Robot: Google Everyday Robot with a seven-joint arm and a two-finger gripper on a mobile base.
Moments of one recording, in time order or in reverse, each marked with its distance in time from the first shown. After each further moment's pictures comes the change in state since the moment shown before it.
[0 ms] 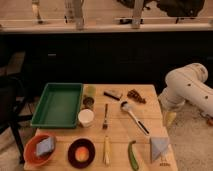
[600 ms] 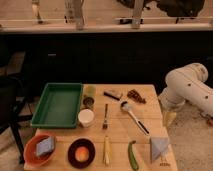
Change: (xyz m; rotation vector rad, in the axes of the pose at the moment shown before) arm 0.000 -0.001 -0.001 0.004 -0.007 0.016
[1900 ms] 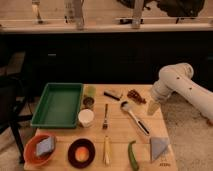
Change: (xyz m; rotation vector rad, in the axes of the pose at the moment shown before) arm -0.039 -0.080 0.065 0.039 -0.171 0.142
